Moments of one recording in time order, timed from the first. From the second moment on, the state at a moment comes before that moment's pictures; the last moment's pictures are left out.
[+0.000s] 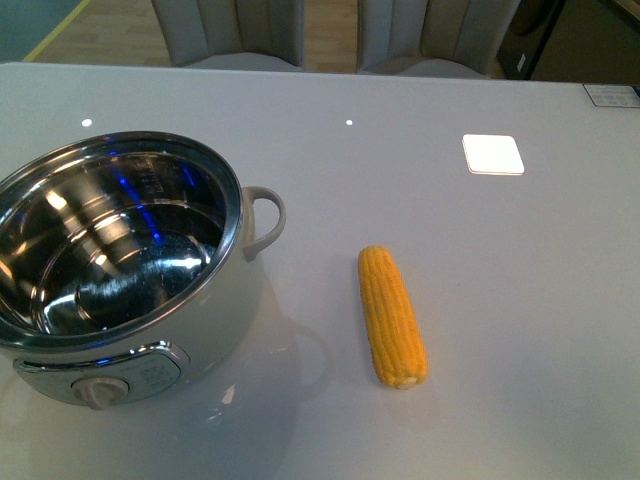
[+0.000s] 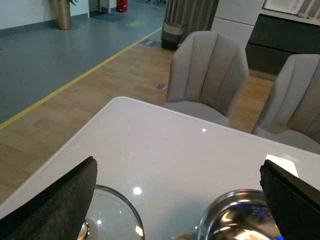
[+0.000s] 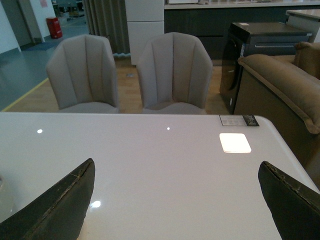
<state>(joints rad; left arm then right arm) 0.46 1.04 0.18 0.76 0.34 -0.12 0.00 0.00 0.02 0.00 0.00 0.00</state>
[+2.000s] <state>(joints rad) 0.00 0.01 0.01 0.00 0.00 -0.01 0.00 0.00 0.02 0.00 0.00 0.00</state>
